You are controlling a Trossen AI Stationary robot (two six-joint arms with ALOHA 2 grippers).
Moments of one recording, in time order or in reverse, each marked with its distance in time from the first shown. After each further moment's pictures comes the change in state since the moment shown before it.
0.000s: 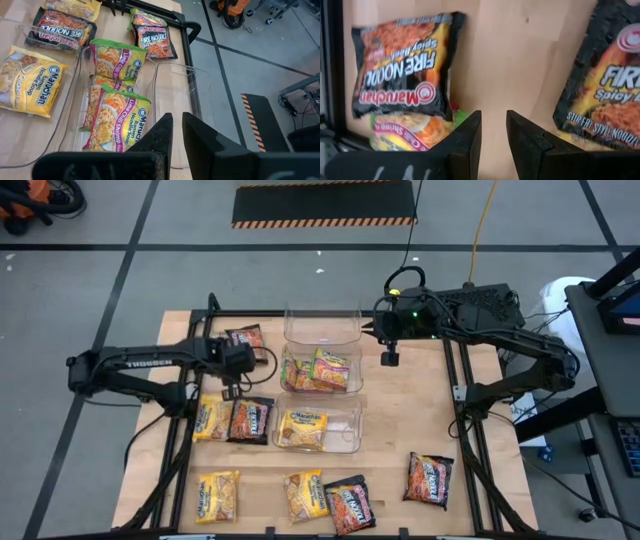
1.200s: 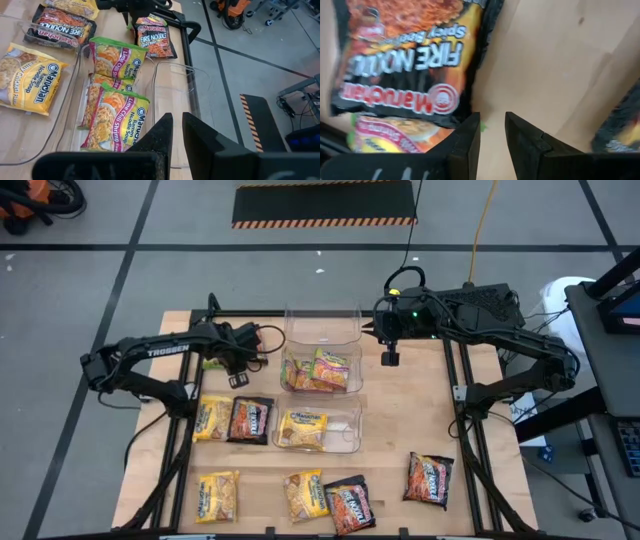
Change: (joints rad) left arm 0.248 0.161 0.000 0.102 0.073 0.113; right arm -0.002 0.000 0.000 -0.001 0.000 -0.016
